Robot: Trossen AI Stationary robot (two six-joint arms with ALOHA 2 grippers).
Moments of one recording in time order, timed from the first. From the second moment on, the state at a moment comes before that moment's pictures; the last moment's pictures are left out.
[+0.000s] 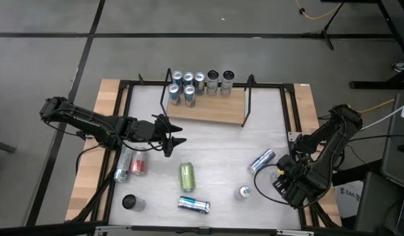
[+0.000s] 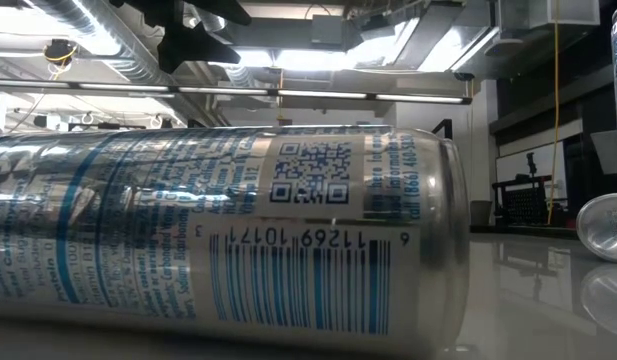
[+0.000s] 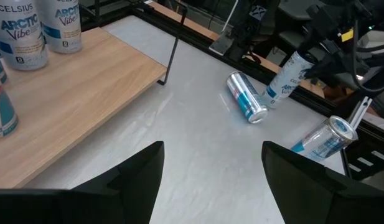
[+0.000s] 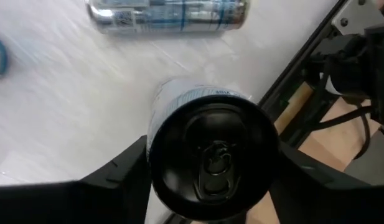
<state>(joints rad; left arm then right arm) -0.20 1.09 0.77 -0.12 -0.40 -0.57 0.97 1.43 1.18 -1.49 0.06 1.85</state>
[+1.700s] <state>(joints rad) -0.20 1.09 0.77 -0.12 -0.57 -0.52 -0.35 1.48 1.66 -1.21 0.11 -0.39</state>
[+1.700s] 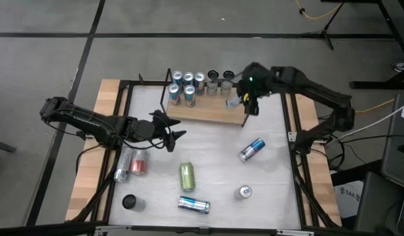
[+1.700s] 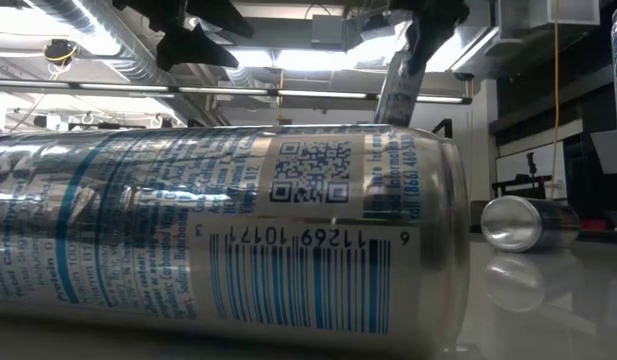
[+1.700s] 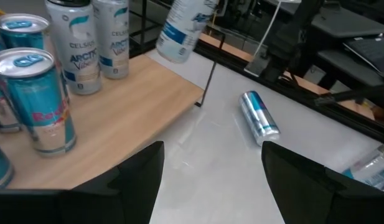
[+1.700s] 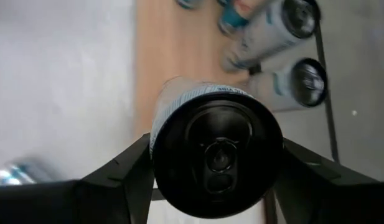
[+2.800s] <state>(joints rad) -0.12 1.09 0.77 -0.12 -0.62 -0.52 -0.68 1.71 1.66 -1.15 0.09 -0.76</state>
